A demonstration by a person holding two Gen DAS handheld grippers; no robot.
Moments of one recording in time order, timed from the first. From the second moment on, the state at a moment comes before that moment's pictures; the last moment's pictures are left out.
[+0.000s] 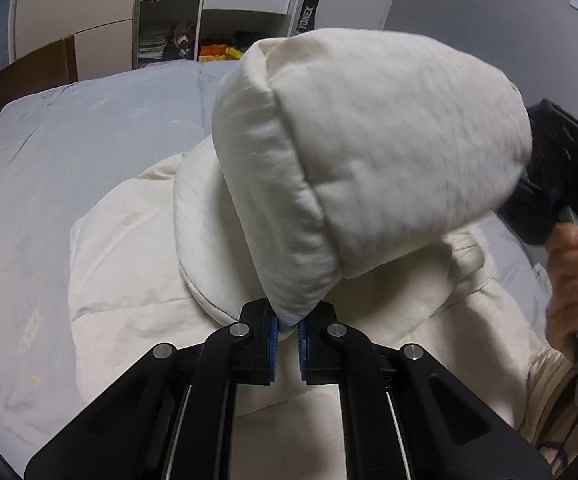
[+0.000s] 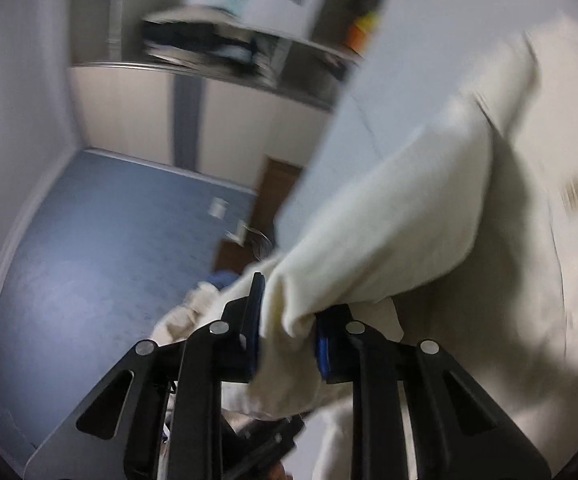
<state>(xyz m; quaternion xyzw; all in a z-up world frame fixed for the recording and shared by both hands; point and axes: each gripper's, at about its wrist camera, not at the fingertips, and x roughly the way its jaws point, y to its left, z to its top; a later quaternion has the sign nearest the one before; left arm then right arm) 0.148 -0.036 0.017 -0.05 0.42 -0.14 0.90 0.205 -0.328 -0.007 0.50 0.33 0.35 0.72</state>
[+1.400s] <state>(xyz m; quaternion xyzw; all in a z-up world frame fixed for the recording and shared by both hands) 0.197 -0.016 -0.033 -0.48 0.47 -0.19 0.72 0.188 -0.359 -0.065 0.31 0.50 0.26 0.77</state>
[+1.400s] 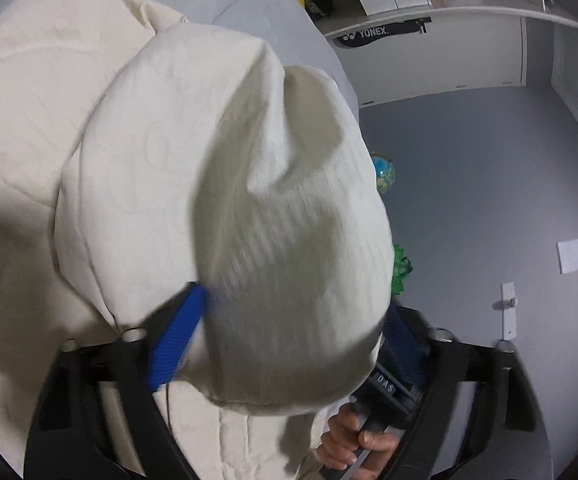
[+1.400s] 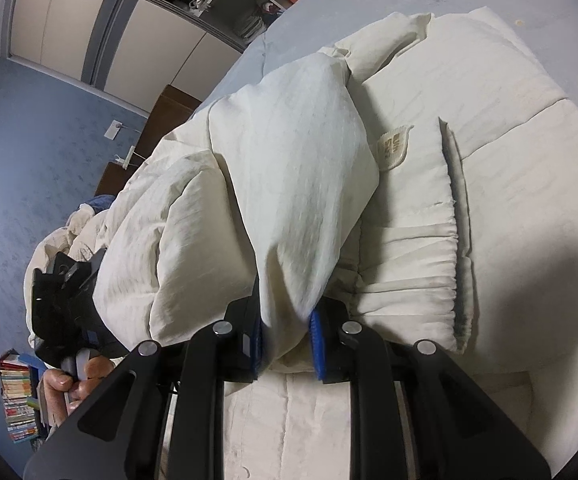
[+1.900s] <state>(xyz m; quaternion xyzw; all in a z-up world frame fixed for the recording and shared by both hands) 0.190 -0.004 0.032 -0.44 0.27 -0.29 0.80 0.205 -0.356 -0.027 0.42 0.38 0.30 0.77</state>
